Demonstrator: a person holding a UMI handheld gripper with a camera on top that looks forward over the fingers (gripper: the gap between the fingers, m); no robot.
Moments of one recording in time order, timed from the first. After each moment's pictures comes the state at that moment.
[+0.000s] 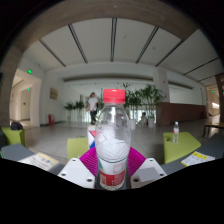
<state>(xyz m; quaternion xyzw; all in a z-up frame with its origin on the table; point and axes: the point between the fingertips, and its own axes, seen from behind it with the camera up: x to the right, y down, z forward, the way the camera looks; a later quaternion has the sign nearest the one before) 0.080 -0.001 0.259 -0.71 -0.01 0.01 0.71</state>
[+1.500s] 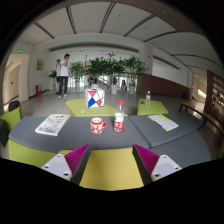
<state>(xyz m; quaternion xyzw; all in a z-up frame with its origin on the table) -0.003 -0.415 0.211 -0.83 0.06 -0.08 0.55</state>
